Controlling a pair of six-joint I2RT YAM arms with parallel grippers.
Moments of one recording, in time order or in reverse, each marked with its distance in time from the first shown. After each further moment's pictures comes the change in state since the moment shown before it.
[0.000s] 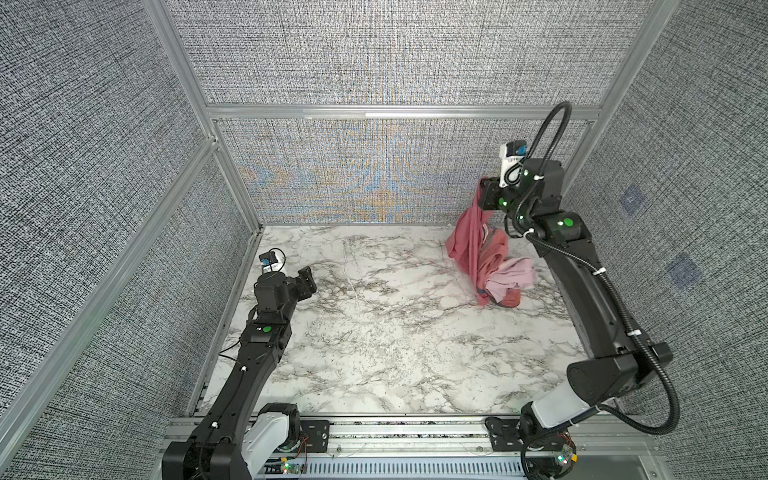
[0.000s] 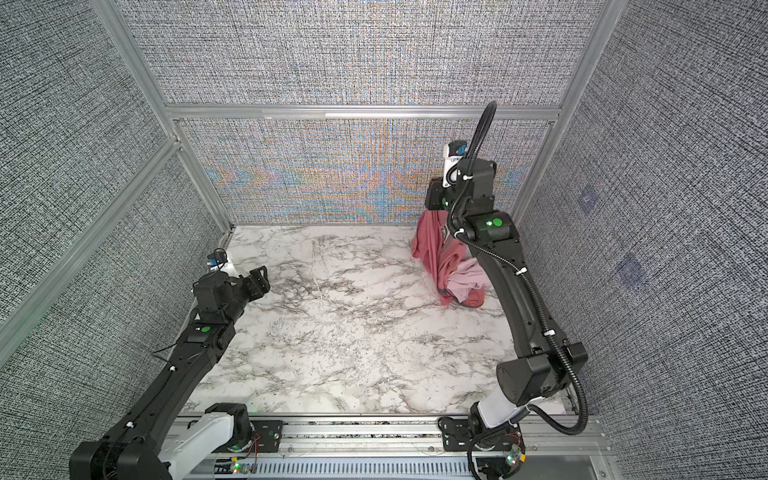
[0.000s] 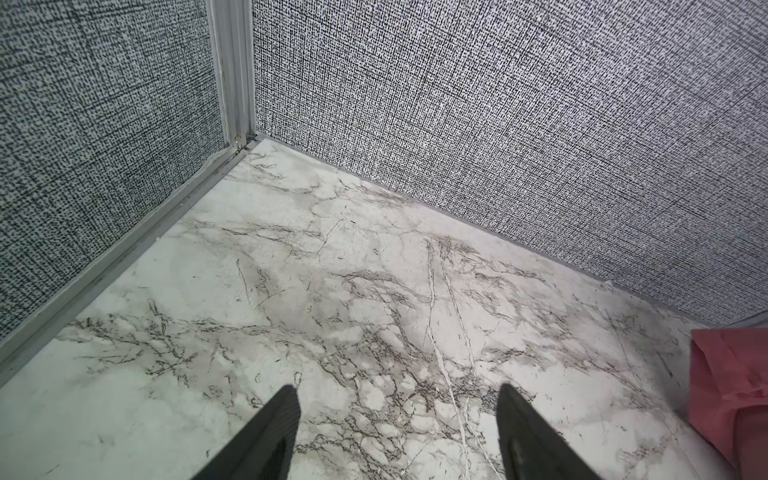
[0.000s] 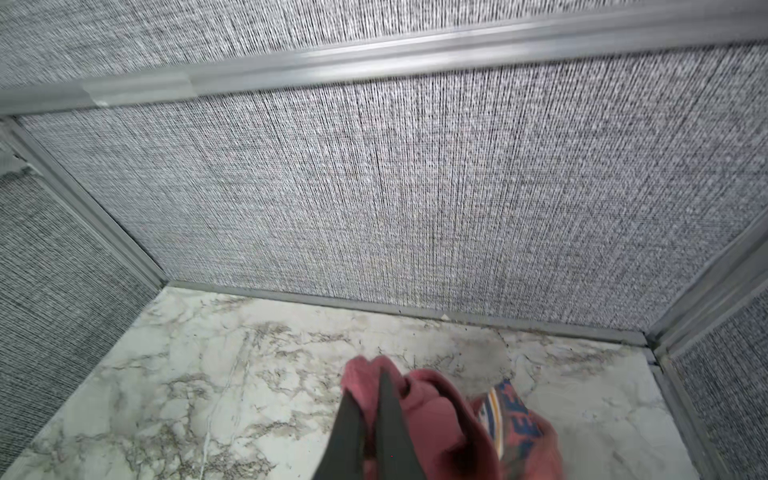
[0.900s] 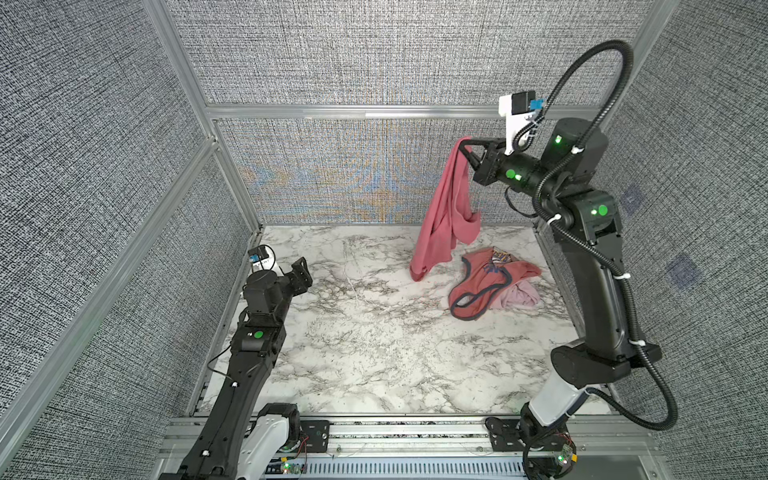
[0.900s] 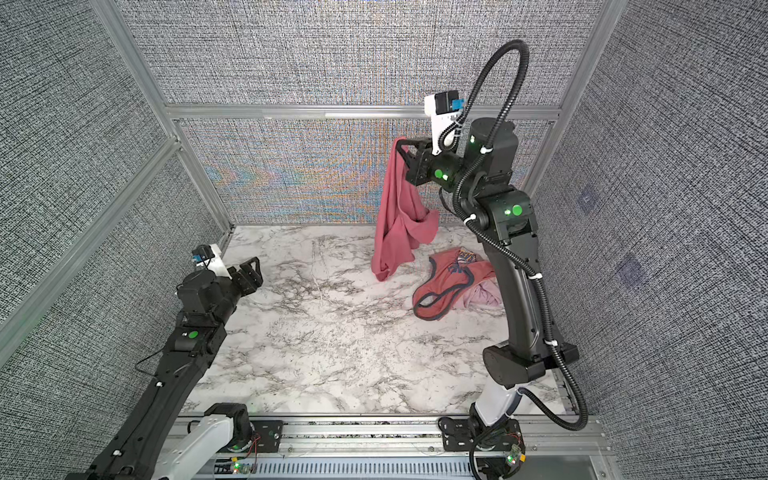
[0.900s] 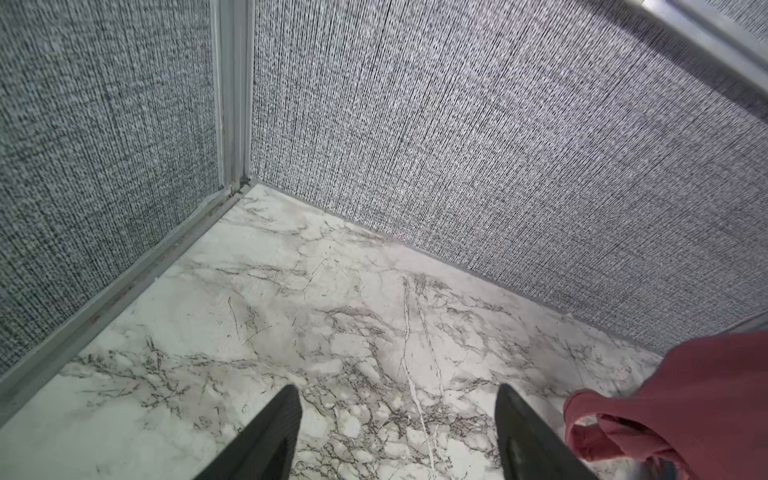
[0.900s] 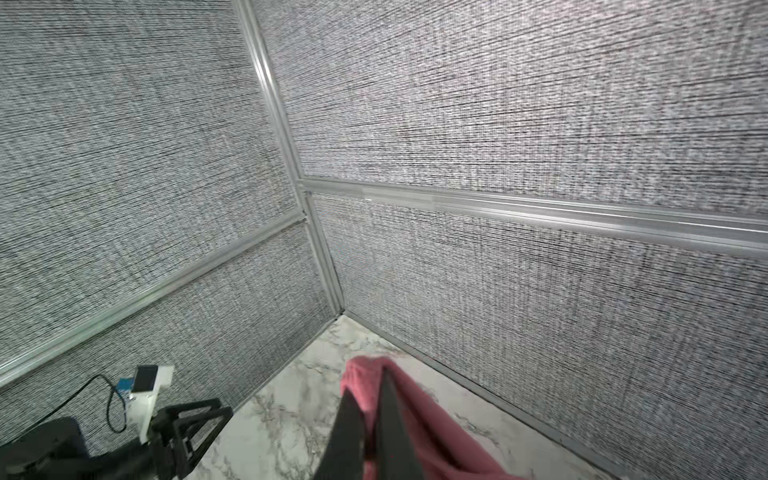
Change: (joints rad) left arm 0.000 -0.108 0.106 -0.087 -0.003 -0.014; right arm 0.133 0.117 0.515 -0.154 -0.375 0.048
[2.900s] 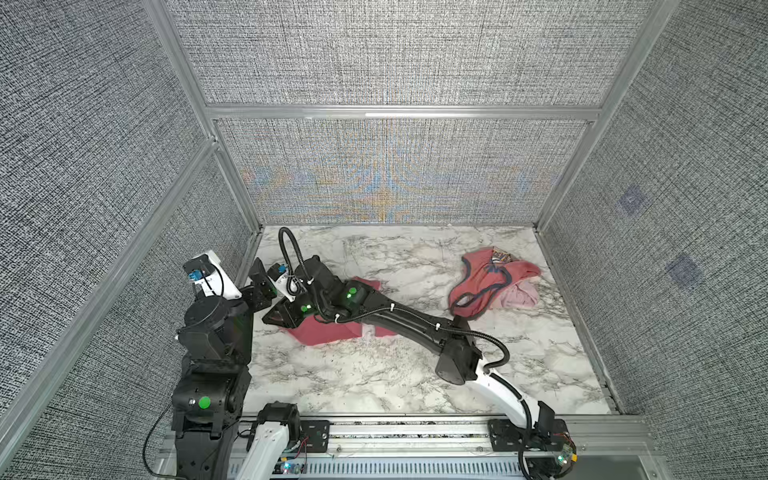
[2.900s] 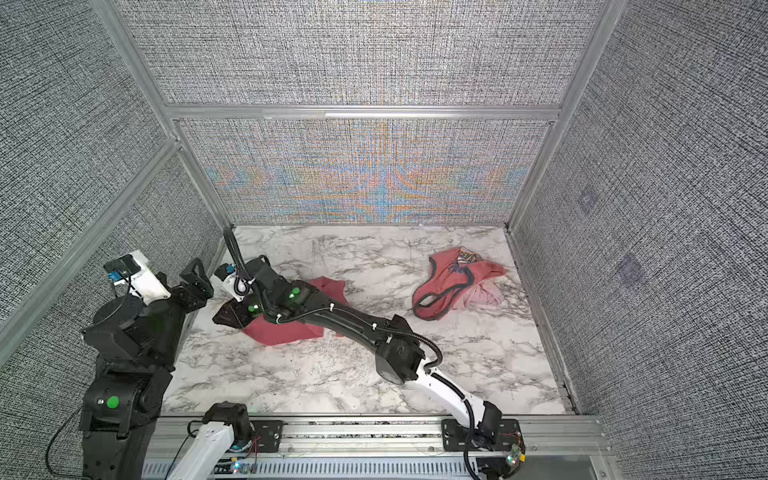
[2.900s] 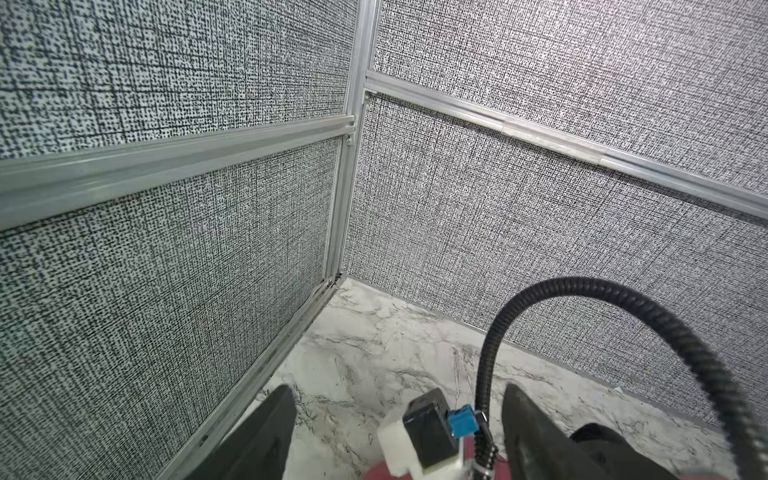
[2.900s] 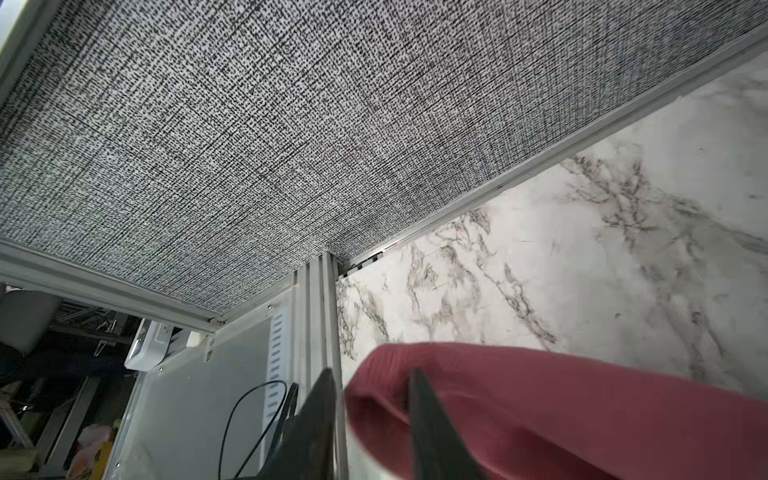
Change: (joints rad) left arm 0.000 -0.262 0.348 -0.486 -0.228 0.130; right arm 0.734 0.810 0.104 0.232 -0.104 0.187
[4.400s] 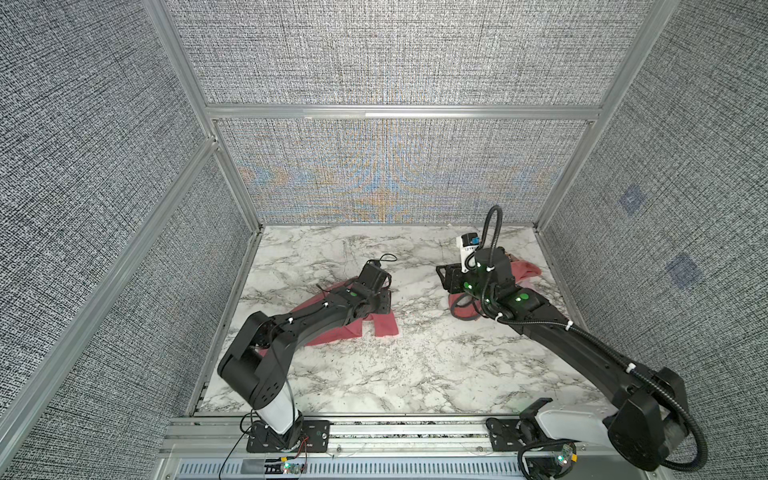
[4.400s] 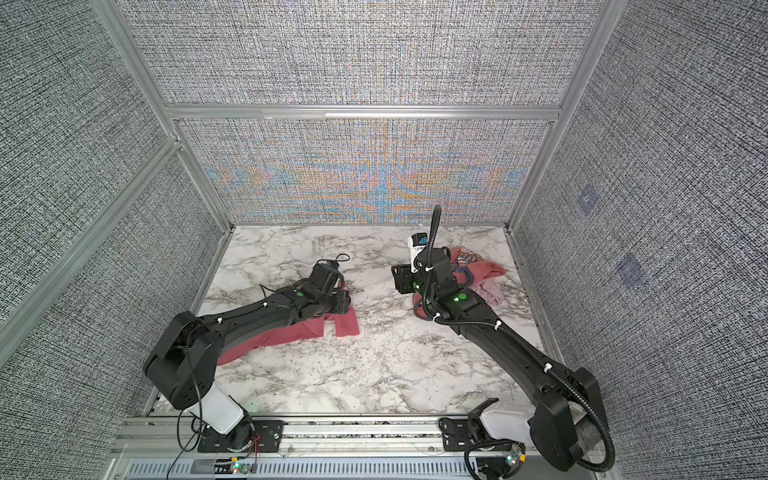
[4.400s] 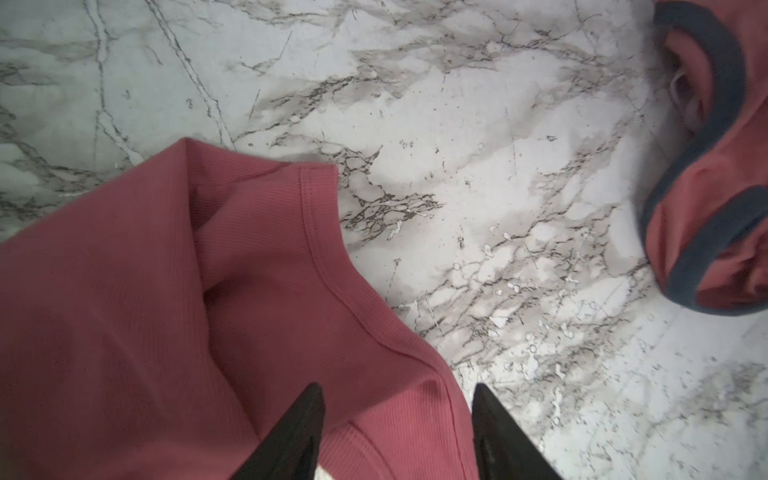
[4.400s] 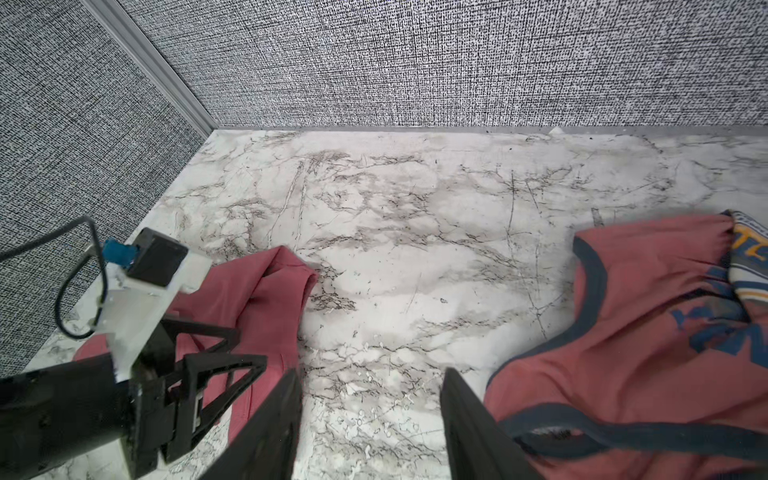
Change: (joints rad) left arm -0.587 1.056 -0.057 0.283 0.192 -0.164; right arm -0.602 -1.281 -1.568 0.246 0.522 -0.064
